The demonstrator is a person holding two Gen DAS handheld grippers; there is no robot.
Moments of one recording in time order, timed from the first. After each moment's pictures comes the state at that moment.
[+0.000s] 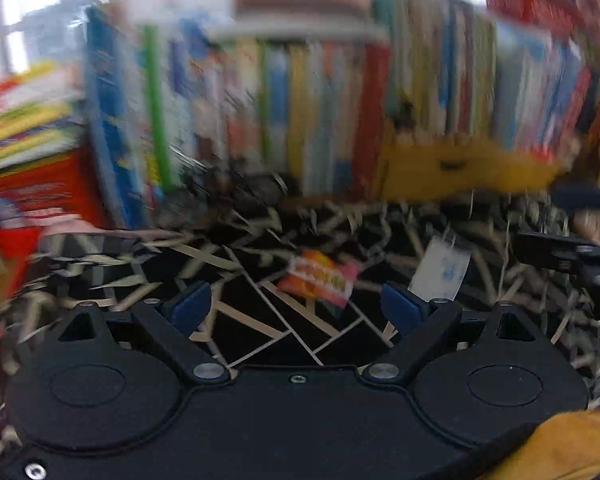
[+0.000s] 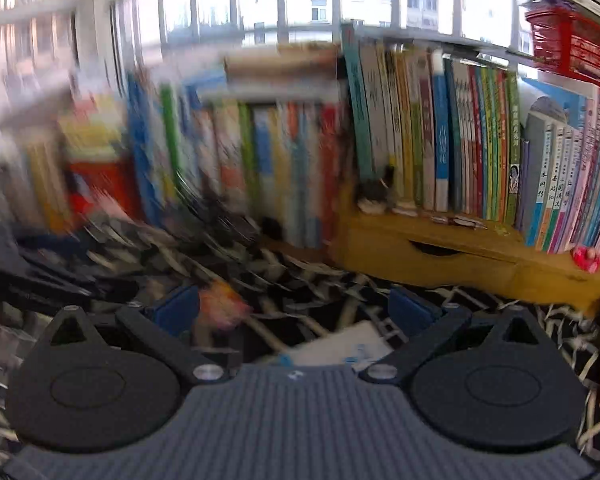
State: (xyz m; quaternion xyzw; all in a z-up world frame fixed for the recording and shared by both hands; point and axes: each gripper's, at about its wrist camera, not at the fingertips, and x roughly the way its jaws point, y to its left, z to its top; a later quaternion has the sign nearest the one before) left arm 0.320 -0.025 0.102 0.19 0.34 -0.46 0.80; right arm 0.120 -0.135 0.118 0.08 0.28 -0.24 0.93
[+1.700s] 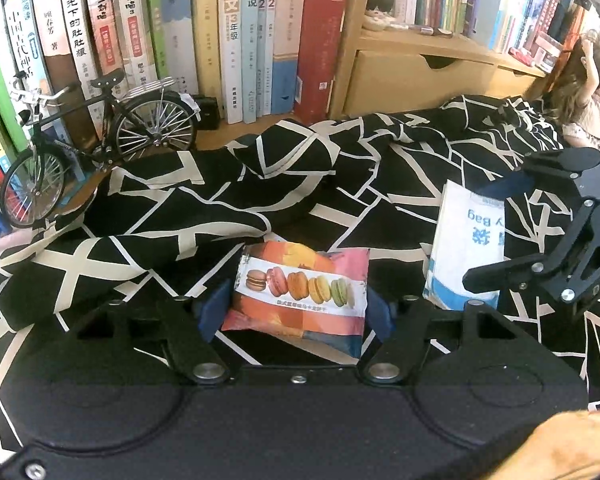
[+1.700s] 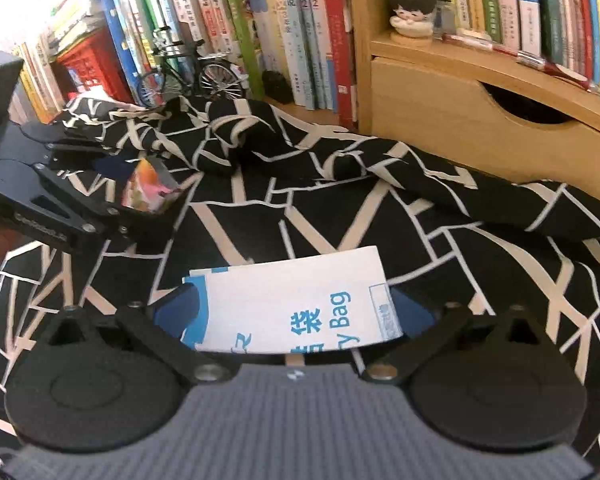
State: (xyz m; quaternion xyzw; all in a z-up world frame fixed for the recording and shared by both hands) left arm 0.374 -0.108 0.004 0.25 0.39 -0.54 0.70; right arm 0.172 -0.217 -0.006 0.15 0.41 -0.11 0.89
